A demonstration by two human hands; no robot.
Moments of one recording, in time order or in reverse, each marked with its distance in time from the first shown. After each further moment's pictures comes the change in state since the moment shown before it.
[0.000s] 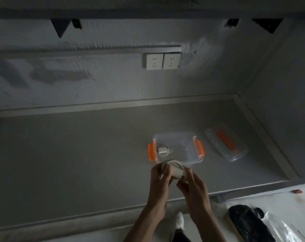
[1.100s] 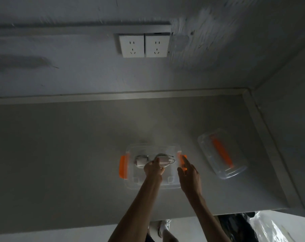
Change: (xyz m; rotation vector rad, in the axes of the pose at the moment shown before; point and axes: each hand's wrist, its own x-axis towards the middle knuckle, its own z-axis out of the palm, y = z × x) left_hand 0.235 -0.086 0.102 -0.162 0.519 -0.449; right_hand 0.218 -0.023 -0.092 -1.210 0.014 -0.200
